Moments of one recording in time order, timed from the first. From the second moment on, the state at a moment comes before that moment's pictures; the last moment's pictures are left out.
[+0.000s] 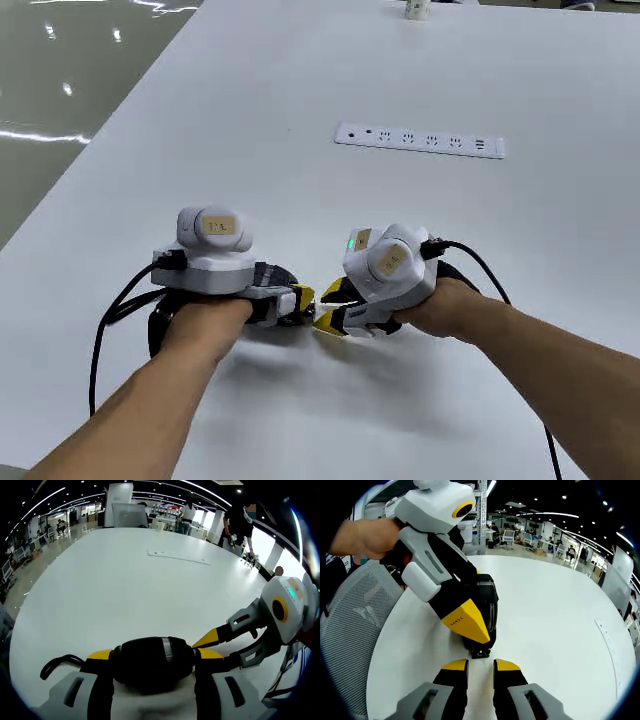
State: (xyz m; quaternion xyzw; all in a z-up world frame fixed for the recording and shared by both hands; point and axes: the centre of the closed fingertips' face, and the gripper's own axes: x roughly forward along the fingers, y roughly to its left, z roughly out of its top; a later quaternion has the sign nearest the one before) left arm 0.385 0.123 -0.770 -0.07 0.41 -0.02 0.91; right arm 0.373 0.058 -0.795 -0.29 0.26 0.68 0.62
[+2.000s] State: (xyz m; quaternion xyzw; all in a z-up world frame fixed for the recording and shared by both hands) left arm 0.336 0.117 -0.757 -0.02 0.38 -0.12 0.92; right arm 0.360 -0.056 -0.764 -0.22 0.28 0.57 0.74
